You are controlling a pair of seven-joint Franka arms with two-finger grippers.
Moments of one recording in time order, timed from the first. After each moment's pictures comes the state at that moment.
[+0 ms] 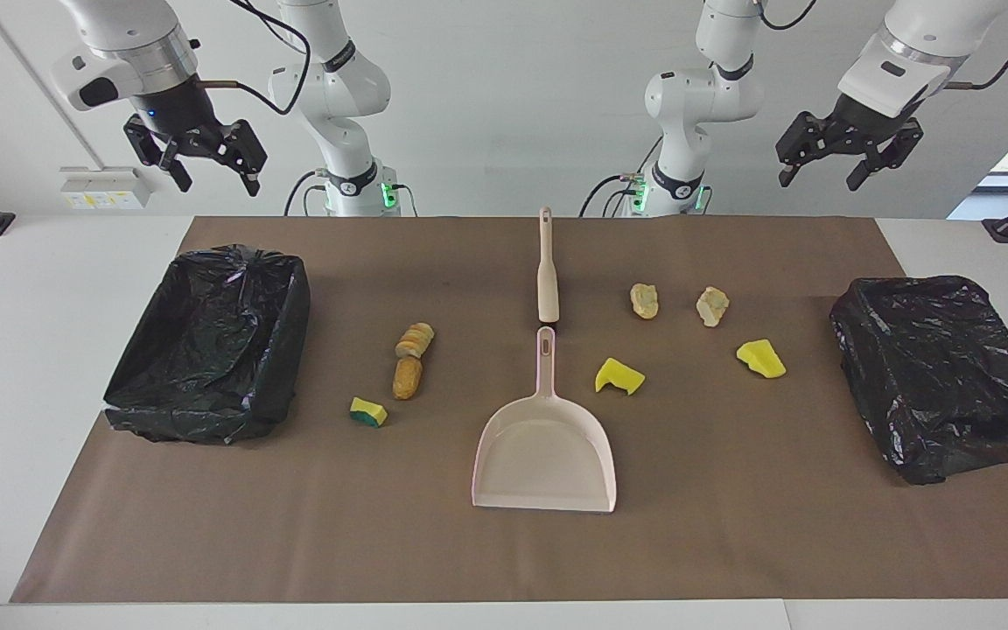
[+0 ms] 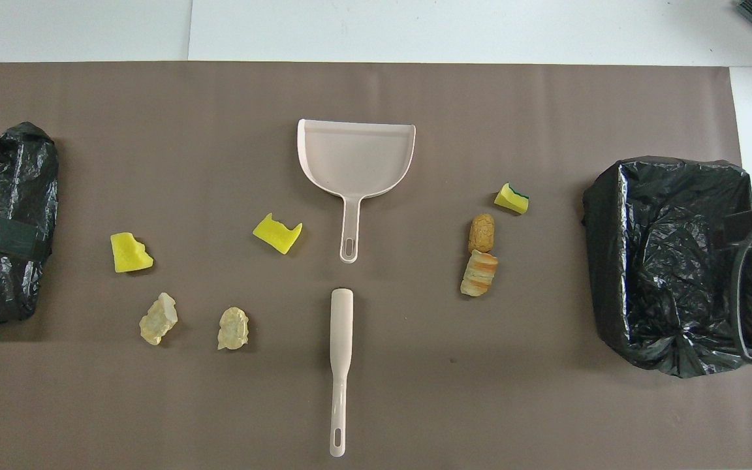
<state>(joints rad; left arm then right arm) -0.04 -0.02 -0.07 -1.39 -0.02 1.30 0.00 0.05 -0.07 -0.07 -1.51 -0.01 1.42 0.08</state>
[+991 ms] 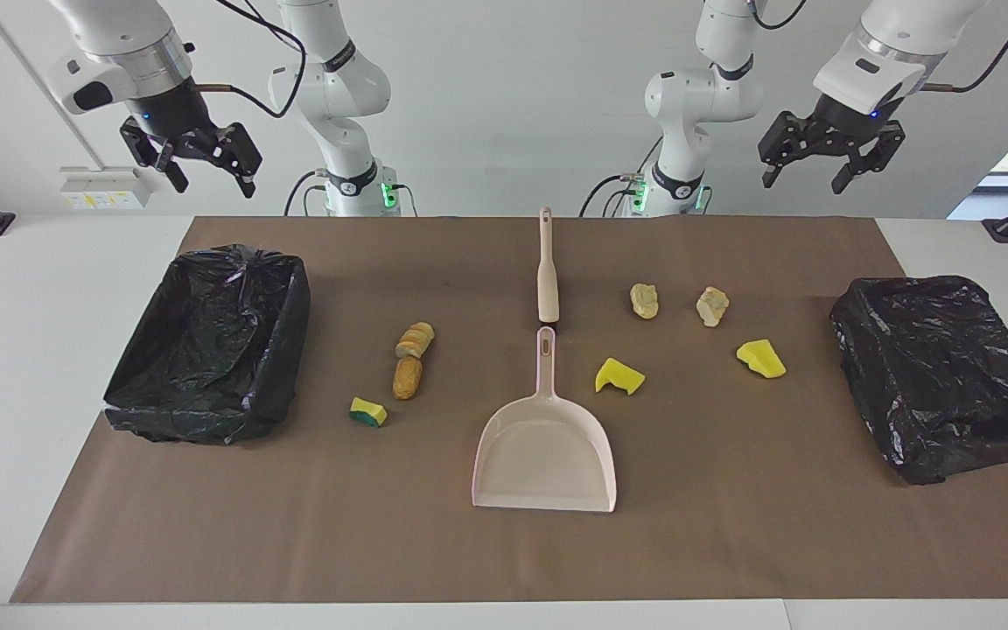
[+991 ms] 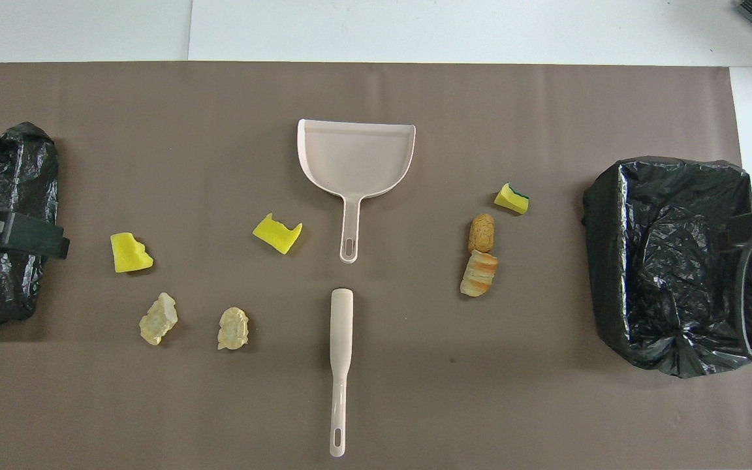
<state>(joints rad) -0.08 -0.03 -0.11 -1.43 -0.03 1.35 0.00 0.04 -0.07 -0.08 -1.52 -0.01 1.42 0.08</state>
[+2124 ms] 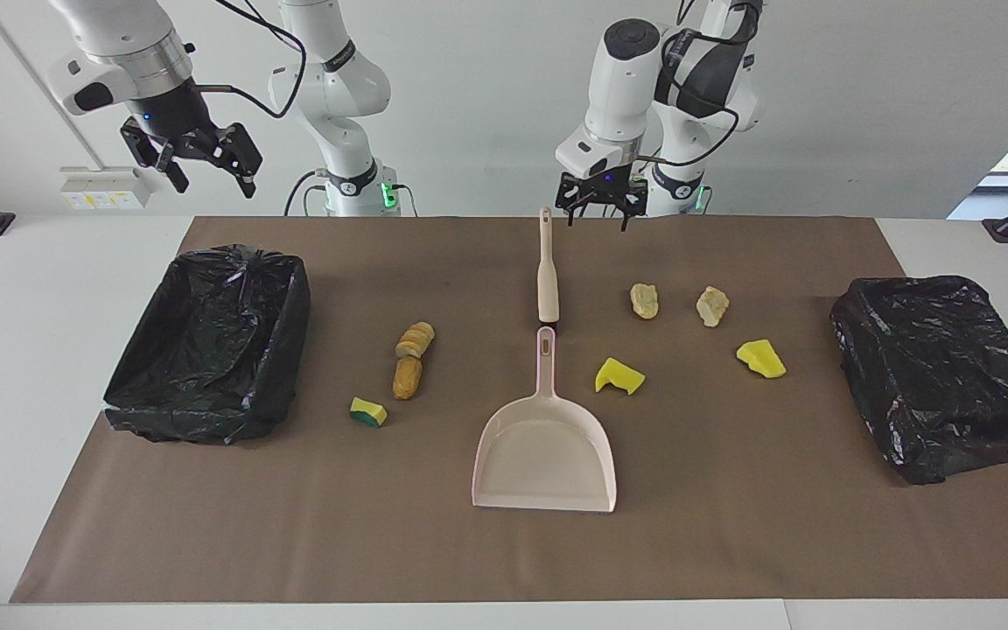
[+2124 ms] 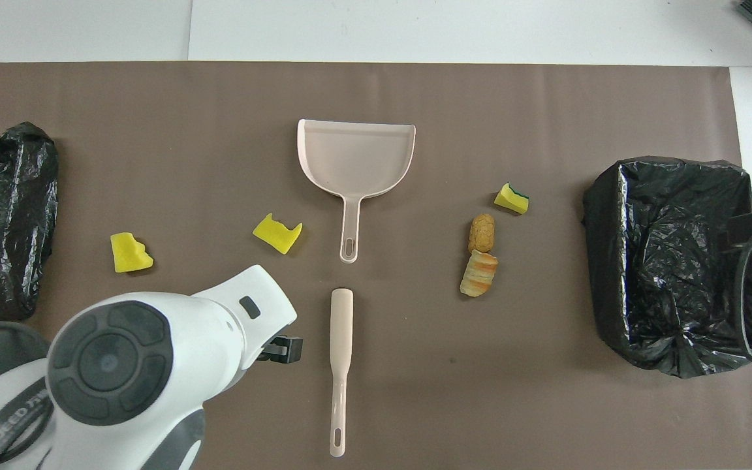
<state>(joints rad) -0.62 -0.24 -0.12 -2.25 -0.03 1.99 -0.50 0.04 -0.07 -0.08 -1.52 -0.01 1.42 0.08</state>
